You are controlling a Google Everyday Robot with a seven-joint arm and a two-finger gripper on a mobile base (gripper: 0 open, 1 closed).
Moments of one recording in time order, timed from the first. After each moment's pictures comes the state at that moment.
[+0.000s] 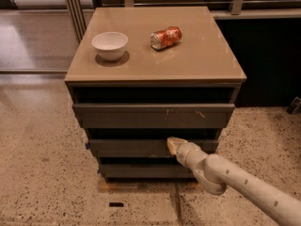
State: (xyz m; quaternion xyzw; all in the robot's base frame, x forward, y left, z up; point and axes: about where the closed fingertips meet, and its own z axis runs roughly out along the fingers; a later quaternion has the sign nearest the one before) arm 0.637 -0.100 0.496 -0.12 0.82 0.21 0.51
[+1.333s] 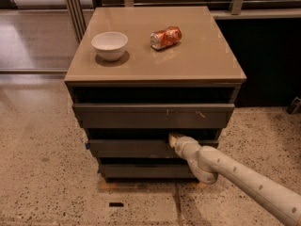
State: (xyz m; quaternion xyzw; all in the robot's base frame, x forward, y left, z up) arm 0.686 -0.116 0.456 -0.05 0.85 0.19 0.49
